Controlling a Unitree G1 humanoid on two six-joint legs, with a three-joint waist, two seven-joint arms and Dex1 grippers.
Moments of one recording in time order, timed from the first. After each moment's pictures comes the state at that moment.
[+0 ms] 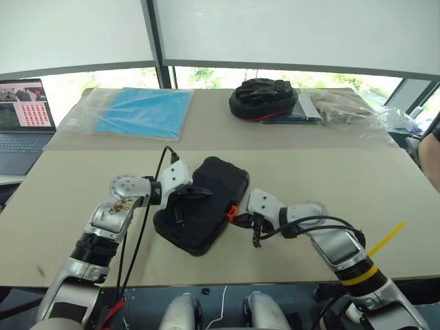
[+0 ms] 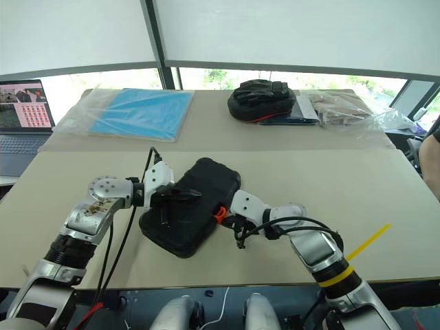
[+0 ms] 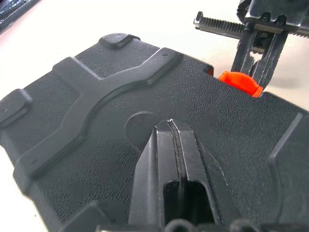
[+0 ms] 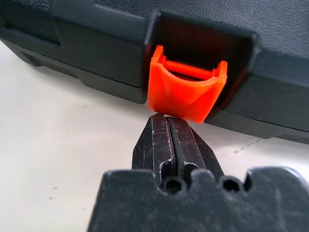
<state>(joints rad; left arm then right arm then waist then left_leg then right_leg) -0.49 0.58 -0.21 0.09 -0.19 0.23 -1.13 -0.39 -0.50 0.39 -0.17 0.05 0.48 0.94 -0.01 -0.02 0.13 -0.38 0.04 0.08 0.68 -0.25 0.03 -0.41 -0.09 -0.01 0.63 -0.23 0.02</state>
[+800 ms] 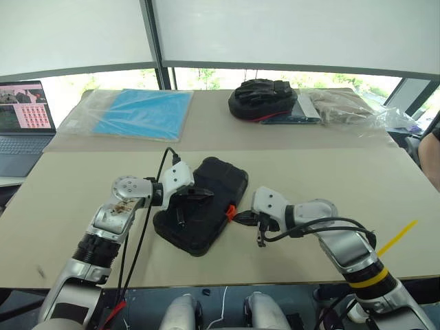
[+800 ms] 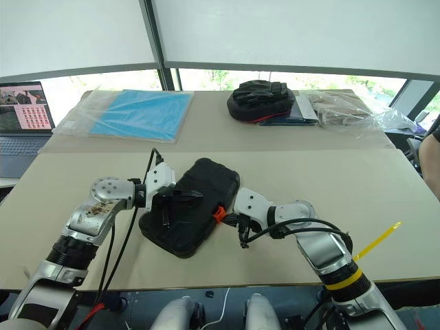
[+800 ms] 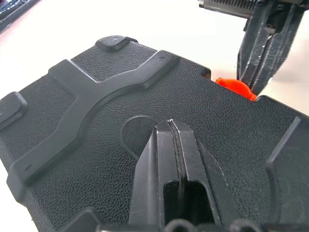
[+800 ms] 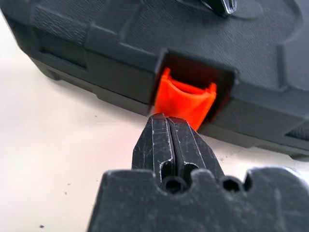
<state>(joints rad) -0.49 0.56 -0.22 0.10 -0.18 0.23 -1.13 -0.36 -0.55 0.35 -0.25 0.08 0.48 0.96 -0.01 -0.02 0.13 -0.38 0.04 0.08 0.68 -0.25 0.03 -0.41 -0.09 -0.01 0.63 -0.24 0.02</state>
